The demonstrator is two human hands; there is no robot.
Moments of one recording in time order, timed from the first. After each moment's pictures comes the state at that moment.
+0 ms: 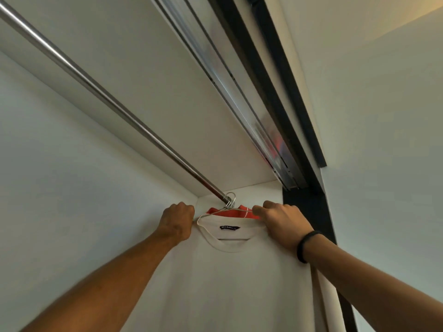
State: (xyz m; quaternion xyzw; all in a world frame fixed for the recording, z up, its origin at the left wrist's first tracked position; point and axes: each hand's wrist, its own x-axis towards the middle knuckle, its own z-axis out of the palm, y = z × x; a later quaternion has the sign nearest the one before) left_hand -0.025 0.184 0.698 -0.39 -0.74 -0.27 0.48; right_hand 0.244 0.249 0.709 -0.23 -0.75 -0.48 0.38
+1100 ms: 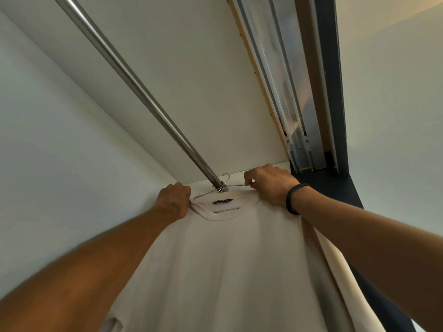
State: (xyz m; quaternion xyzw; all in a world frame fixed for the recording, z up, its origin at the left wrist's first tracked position) left_hand -0.096 0.336 0.773 -0.39 -0.70 -0.32 0.51; right_hand 0.179 0.342 0.806 -0.29 -0.74 -0.46 0.41
